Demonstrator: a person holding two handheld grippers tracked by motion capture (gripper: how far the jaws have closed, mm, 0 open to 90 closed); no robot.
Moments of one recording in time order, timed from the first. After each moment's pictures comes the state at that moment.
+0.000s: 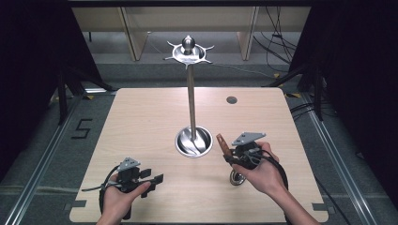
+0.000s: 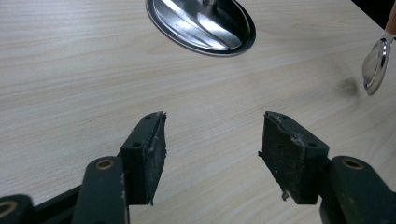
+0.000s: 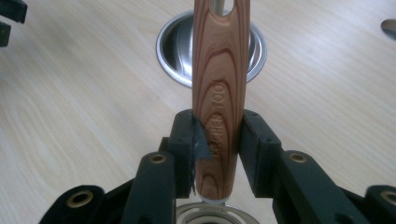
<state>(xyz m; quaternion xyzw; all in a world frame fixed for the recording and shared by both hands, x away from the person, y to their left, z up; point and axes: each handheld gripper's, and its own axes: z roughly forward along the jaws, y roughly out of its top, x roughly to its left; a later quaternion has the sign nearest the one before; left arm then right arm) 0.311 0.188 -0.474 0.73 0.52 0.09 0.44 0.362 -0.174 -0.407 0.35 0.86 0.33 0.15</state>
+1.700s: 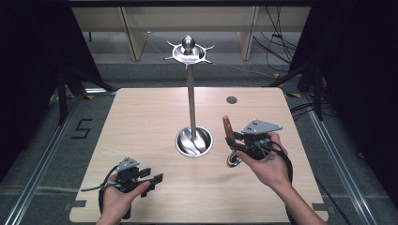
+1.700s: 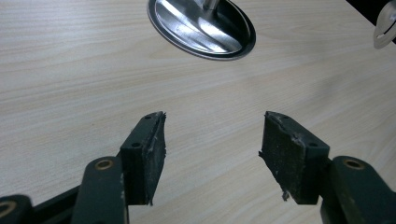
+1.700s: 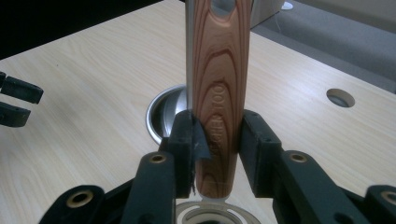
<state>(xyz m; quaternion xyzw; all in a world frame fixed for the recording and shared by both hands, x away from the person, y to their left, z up) 0.311 0.190 -0.473 0.73 0.51 0.09 0.44 0.365 -0.185 -0.368 0.35 0.81 0.42 0.20</state>
